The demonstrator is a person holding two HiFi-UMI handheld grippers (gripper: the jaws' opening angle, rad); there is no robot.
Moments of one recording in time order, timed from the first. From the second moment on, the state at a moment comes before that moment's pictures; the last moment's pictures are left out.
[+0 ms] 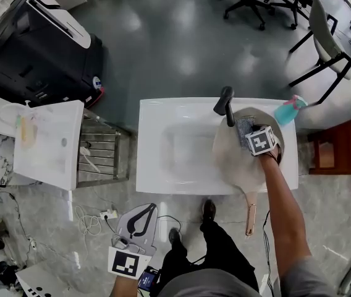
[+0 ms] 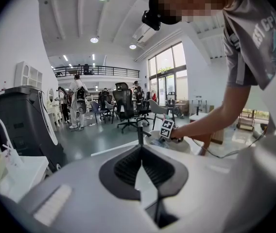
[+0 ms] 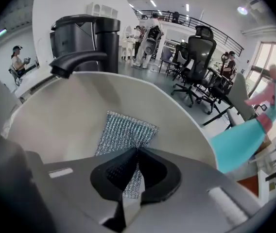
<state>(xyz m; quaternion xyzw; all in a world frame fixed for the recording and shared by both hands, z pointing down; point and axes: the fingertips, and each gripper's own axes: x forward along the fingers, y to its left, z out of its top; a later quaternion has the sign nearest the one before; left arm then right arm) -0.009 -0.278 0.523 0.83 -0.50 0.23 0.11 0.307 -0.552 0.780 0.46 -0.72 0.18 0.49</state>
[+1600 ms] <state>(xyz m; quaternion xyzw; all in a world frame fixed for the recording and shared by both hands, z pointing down) -0.078 -0.179 0.440 0.86 -0.48 0.17 0.02 0.398 -0.334 0.615 0.60 -0.69 0.25 0.33</state>
